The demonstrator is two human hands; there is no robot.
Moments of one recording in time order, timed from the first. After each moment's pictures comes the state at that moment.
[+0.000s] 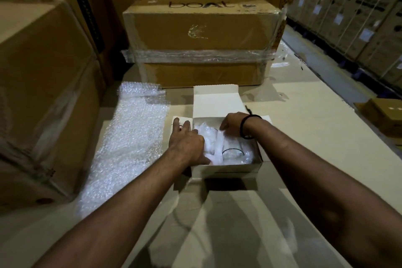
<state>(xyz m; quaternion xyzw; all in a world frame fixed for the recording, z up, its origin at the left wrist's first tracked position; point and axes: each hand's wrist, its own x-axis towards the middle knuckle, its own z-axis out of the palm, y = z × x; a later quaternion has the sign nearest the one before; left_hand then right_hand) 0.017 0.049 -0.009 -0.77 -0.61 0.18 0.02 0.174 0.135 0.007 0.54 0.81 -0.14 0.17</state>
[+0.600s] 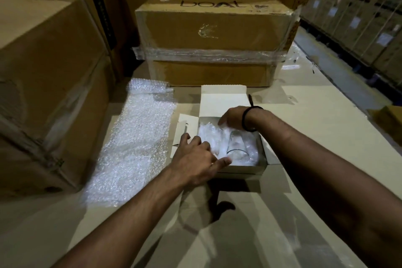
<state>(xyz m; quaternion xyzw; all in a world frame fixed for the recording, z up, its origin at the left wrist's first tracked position) 0.023 -0.003 -0.001 -0.81 -0.58 0.05 -0.05 0.164 0.159 0.013 0.50 0.83 -0.14 0.19</state>
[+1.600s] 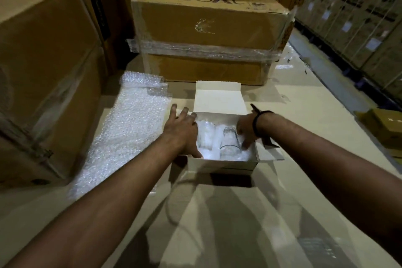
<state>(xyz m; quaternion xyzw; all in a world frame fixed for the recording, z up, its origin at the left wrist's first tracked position) 0.006 0.057 -0.003 -0.76 -0.61 0.20 0.03 0.200 0.135 0.010 0.47 0.79 -0.06 0.38</state>
